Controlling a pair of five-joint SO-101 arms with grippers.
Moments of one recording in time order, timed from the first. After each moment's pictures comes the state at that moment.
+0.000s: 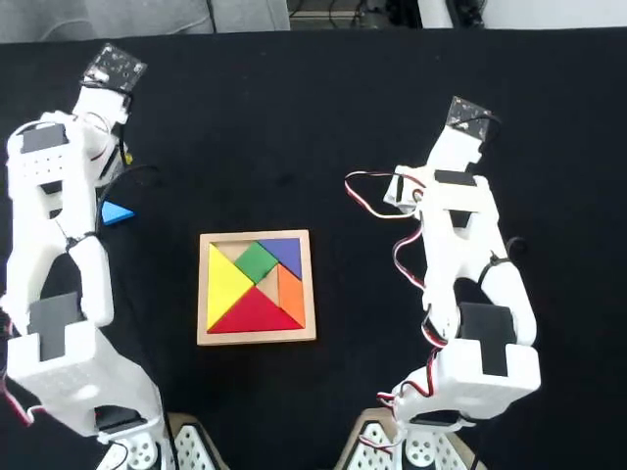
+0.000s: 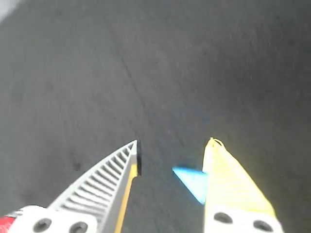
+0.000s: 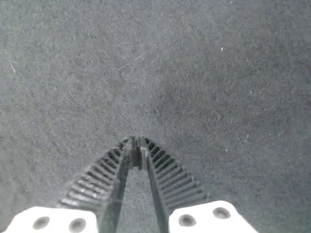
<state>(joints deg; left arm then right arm) -20.9 10.9 -0.8 52.4 -44.3 5.5 6.1 26.5 41.6 -18.0</state>
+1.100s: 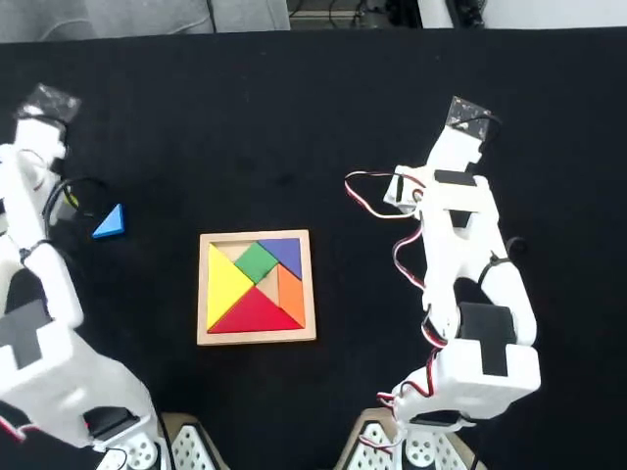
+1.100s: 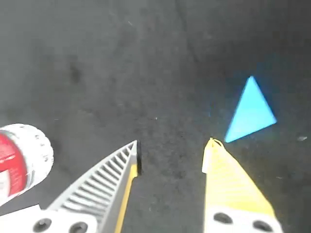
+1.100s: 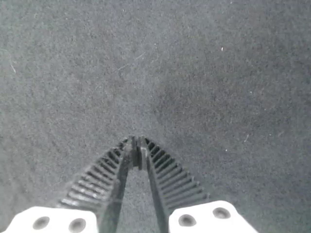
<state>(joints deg) -34.2 11.9 0.8 61.4 -50.3 5.5 6.1 26.5 41.6 -18.0</state>
